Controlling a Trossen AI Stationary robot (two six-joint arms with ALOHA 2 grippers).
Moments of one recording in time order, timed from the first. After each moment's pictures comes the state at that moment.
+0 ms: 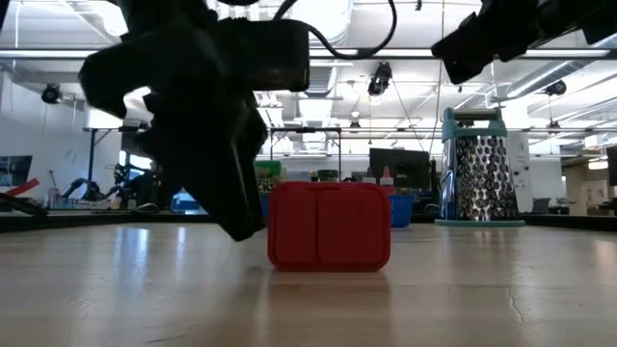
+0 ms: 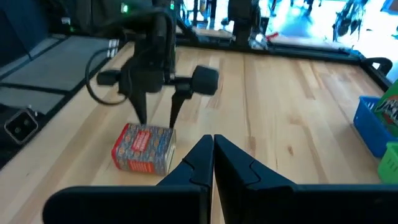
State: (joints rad) left arm -0.42 1.92 1.29 -0.49 -0.20 -0.43; right arm 0.19 0.95 0.50 0.12 0.03 0.01
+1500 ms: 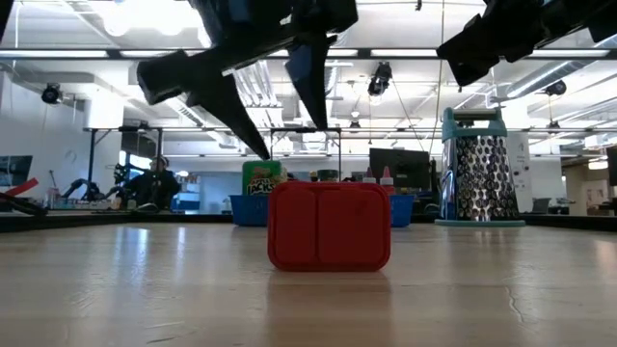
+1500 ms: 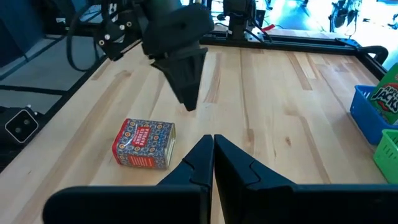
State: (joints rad) left arm -0.38 1.91 1.54 -0.80 -0.47 0.83; right arm 0.19 0.92 0.50 0.06 0.05 0.05
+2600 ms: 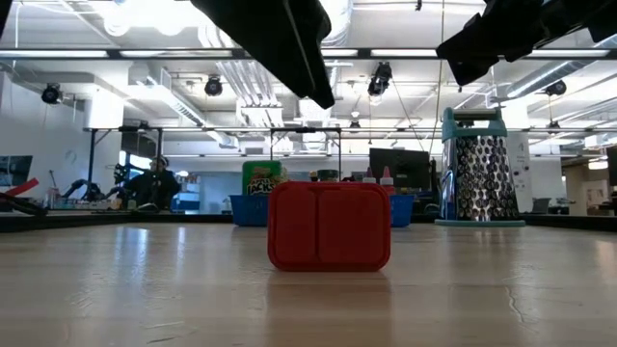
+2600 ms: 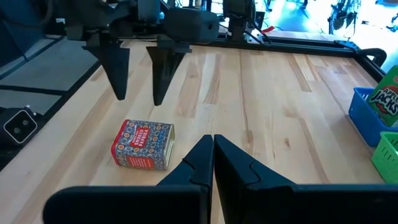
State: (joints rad) left arm -0.40 1.91 1.62 -0.75 -0.22 -0.05; right arm 0.19 0.92 0.50 0.06 0.05 0.04
